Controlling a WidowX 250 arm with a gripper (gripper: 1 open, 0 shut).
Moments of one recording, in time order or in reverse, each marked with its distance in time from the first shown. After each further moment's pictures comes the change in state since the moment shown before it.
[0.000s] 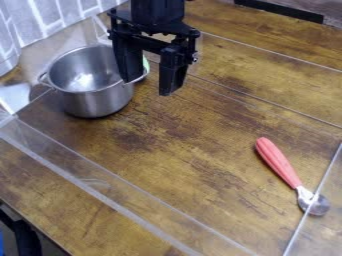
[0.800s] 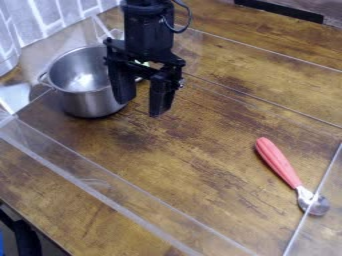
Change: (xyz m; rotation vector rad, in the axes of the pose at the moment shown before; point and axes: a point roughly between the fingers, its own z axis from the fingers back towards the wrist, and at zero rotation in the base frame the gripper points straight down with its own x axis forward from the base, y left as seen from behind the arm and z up) arm 0.001 0.017 -0.038 -0.016 0.094 -0.007
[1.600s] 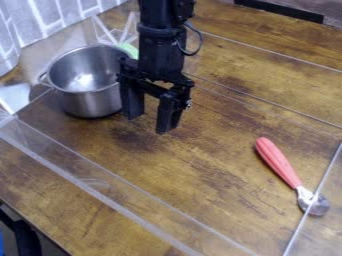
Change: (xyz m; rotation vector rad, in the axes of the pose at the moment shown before) arm 0.006 -0.012 -0.025 0.012 0.106 -0.070
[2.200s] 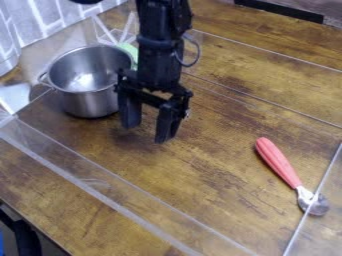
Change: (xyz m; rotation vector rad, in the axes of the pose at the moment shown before) arm -0.006 0.005 -0.014 -0.014 0.017 0.070
